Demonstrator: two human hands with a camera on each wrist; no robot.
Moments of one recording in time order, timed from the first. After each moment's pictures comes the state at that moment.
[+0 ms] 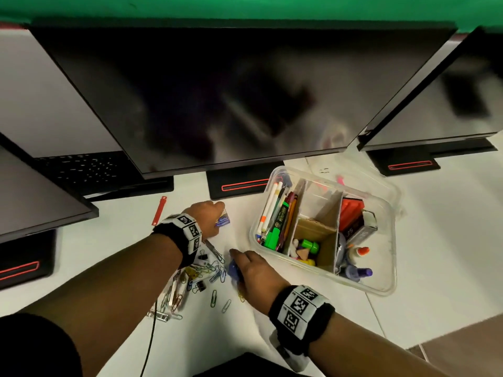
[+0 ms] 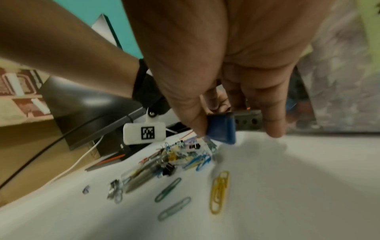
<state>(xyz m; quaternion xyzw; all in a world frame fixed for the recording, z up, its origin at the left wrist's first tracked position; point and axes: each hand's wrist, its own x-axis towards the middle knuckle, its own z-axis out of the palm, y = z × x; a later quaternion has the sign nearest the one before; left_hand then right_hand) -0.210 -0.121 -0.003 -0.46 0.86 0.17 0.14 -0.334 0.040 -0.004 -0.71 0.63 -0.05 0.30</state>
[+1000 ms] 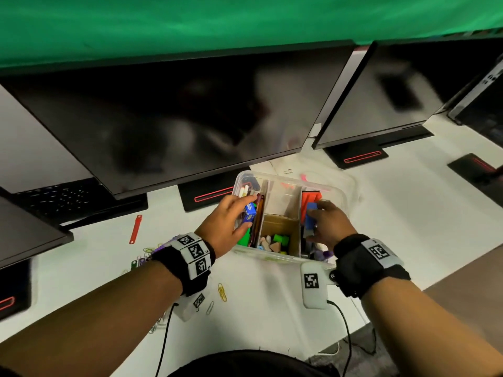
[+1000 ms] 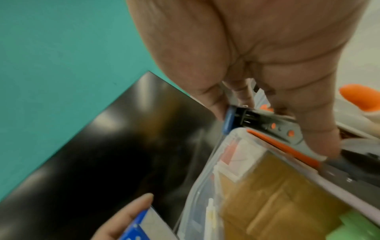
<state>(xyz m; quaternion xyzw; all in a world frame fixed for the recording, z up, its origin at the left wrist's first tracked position) -0.269 -0.046 0.061 -0.34 0.86 0.33 -0.19 -0.475 0.049 0.101 -0.18 0.77 -0.43 0.43</state>
